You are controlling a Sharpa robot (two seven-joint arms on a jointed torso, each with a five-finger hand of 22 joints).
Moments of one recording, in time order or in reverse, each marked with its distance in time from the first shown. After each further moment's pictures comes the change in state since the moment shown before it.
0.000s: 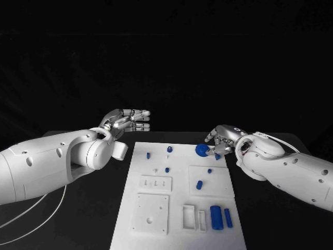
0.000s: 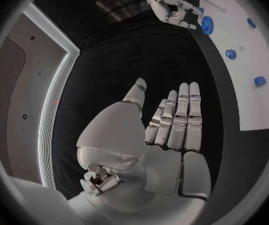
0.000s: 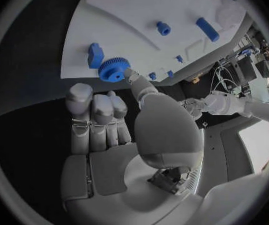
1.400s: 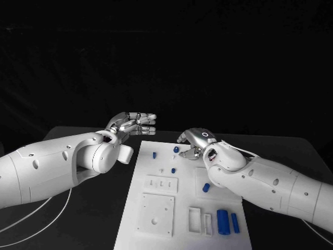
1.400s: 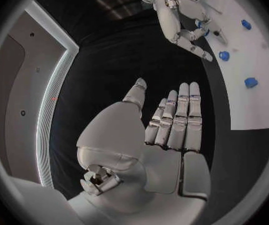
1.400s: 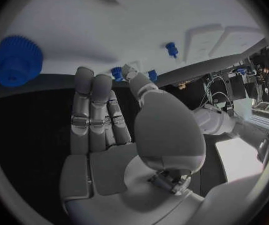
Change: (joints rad) left arm -0.002 0.021 0.000 0.017 0.000 -0.012 -0.006; left_hand 0.000 0.000 0.000 0.000 0.000 0.016 -0.002 0.000 0.001 0.000 0.000 0.000 0.000 0.000 0.000 0.000 0.000 0.000 0.000 0.000 0.000 0.000; right arm 0.000 0.220 -0.070 -0.073 -0.194 -0.199 -0.028; right_hand 0.058 -0.046 0.082 0.001 -0.085 0.027 -0.017 -0.001 -0.030 -0.293 0.117 -1.006 -1.153 0.006 0.058 -0.270 -0.526 0.089 -0.003 0.065 -0.453 -0.225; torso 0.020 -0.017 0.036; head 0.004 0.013
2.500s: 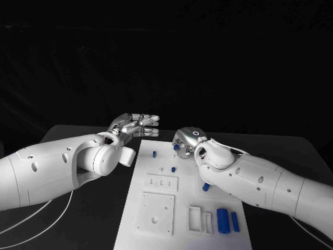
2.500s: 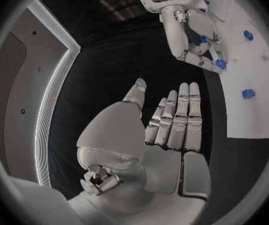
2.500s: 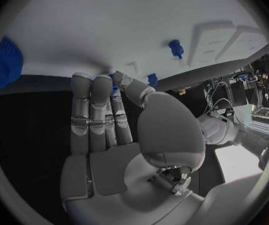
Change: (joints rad) left arm -0.005 -0.001 0.000 0.042 0.001 0.000 0.000; left_hand 0.000 0.000 -0.003 0.003 0.000 0.015 -0.003 0.000 0.001 0.000 0.000 0.000 0.000 0.000 0.000 0.000 0.000 0.000 -0.001 -0.001 0.000 0.000; right arm 0.004 0.086 0.002 -0.077 -0.060 0.046 -0.032; right_hand -0.073 0.083 0.397 -0.099 -0.144 0.214 -0.010 -0.005 0.026 0.291 -0.052 -0.004 0.000 -0.001 -0.045 0.012 0.045 -0.074 -0.007 -0.054 0.157 0.104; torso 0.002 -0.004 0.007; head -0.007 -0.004
